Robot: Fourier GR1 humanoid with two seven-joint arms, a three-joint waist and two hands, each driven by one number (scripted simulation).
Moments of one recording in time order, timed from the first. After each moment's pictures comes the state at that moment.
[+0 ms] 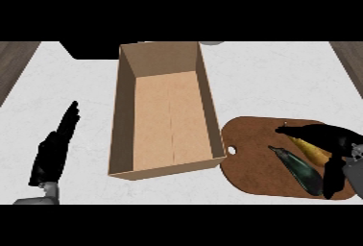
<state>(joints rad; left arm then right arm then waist) 0.00 0.22 0.01 -1.55 -0.16 0.09 0.11 -0.27 -0.63 0.22 -1.38 0.63 0.87 0.01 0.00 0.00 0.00</state>
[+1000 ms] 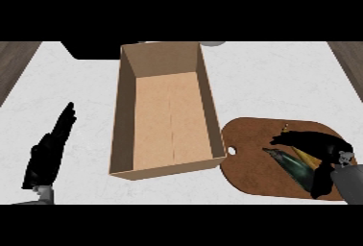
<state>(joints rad) 0.02 0.20 0.06 -1.59 -0.18 0.03 0.11 -0.23 -0.54 0.20 -1.33 0.82 0.83 -0.12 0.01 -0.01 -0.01</state>
